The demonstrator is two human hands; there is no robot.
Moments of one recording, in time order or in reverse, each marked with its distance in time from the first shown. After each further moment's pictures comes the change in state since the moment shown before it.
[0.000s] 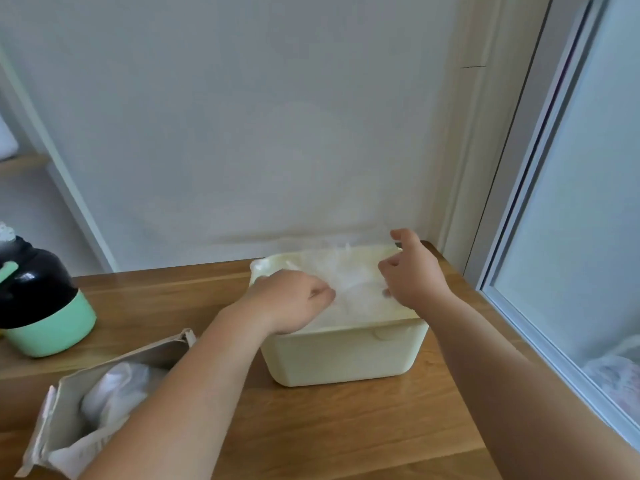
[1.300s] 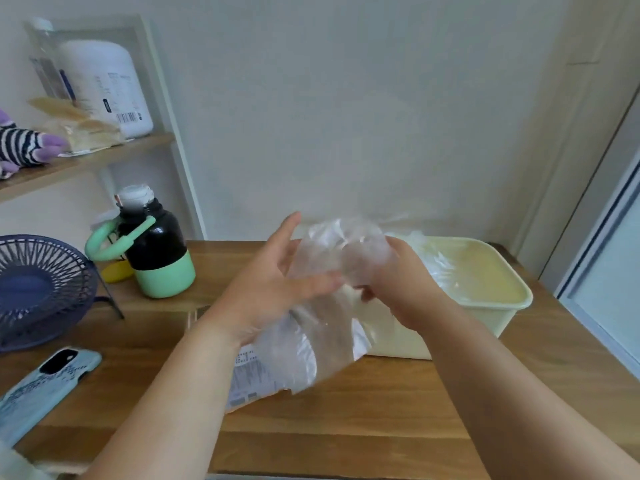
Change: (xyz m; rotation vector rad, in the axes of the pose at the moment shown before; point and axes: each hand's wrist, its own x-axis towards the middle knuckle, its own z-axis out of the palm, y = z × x) left_hand -0.121 -0.071 -0.015 -1.039 0.407 -0.004; right_hand -0.091 -0.093 0.067 0.486 -0.419 -0.201
